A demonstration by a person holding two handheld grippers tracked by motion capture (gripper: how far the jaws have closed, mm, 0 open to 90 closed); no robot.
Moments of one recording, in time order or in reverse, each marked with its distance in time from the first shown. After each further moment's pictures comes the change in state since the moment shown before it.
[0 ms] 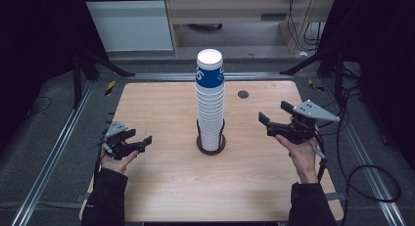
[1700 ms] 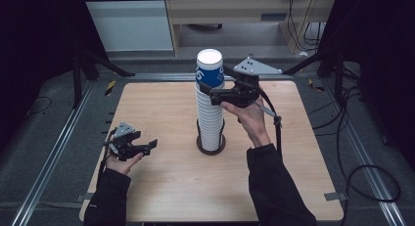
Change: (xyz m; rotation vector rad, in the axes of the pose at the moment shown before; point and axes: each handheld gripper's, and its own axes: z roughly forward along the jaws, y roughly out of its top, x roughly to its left) left arm -0.010 -0.003 0.010 0.047 -0.026 0.046; right arm 0.093 0.097 0.094 -0.090 0.294 -0.060
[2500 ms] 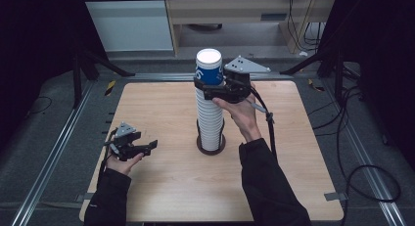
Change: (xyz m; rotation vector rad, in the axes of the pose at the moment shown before) left arm 0.001 -0.001 0.003 0.014 0.001 -0.002; right arm -0.002 -0.006 0.024 -0.003 -0.025 -0.015
